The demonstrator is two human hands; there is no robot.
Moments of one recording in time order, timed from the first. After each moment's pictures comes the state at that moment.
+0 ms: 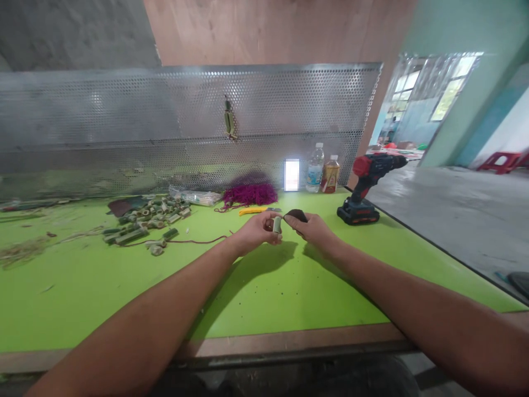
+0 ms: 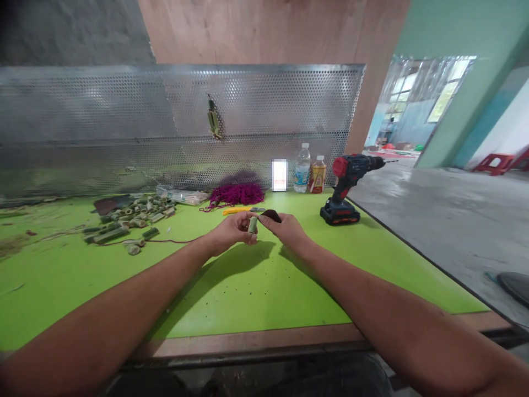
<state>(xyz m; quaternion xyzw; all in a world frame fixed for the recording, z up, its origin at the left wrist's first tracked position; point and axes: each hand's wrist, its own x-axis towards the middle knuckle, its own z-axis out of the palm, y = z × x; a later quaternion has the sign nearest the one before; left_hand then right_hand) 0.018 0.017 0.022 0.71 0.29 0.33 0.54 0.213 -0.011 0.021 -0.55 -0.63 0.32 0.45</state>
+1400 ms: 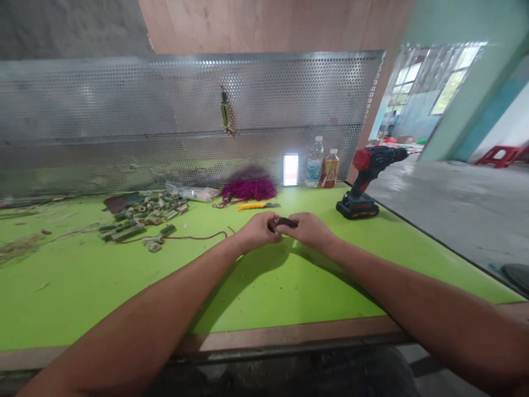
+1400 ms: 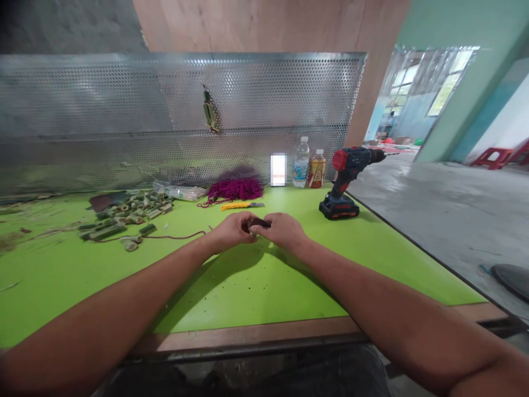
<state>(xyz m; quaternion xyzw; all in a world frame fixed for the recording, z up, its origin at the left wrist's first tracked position) 0.029 0.016 0.017 0.79 0.35 0.29 0.40 0.211 -0.016 0.030 -0.60 -0.75 0.09 0.26</state>
